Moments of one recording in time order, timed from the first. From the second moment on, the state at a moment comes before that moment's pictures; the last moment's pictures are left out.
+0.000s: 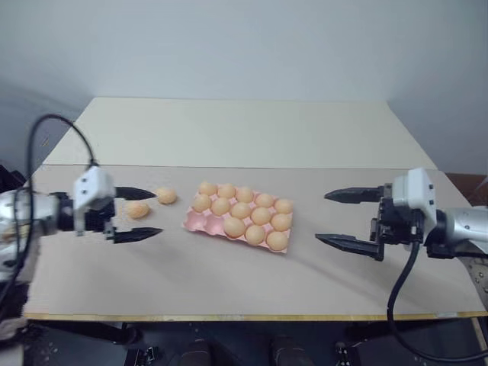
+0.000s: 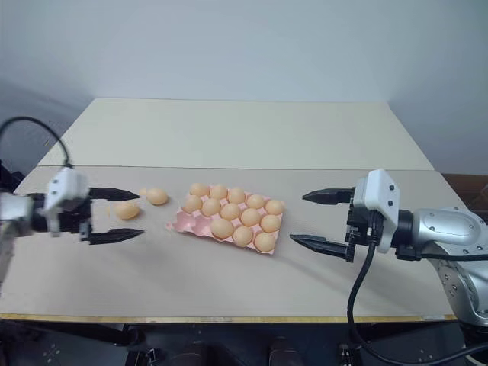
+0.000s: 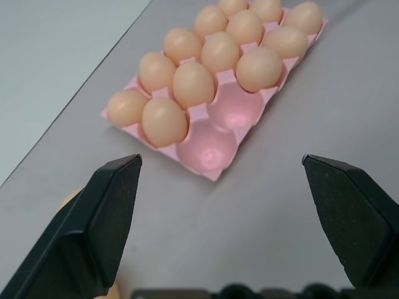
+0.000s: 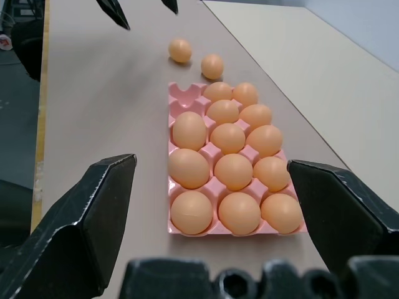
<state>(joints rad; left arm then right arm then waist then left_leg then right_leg) -0.28 1.01 0.28 0.03 -0.42 0.24 -1.39 -0.23 -0.92 -0.25 -0.46 0.69 0.49 1.08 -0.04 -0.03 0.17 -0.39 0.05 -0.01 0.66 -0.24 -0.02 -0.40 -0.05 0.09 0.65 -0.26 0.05</state>
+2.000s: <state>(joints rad) -0.42 0.91 0.20 0.39 -0.29 0.25 -1.14 -0.25 -0.91 -0.27 -0.46 0.69 0.49 1.08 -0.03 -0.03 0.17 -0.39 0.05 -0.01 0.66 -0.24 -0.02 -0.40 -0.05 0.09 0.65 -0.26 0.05</state>
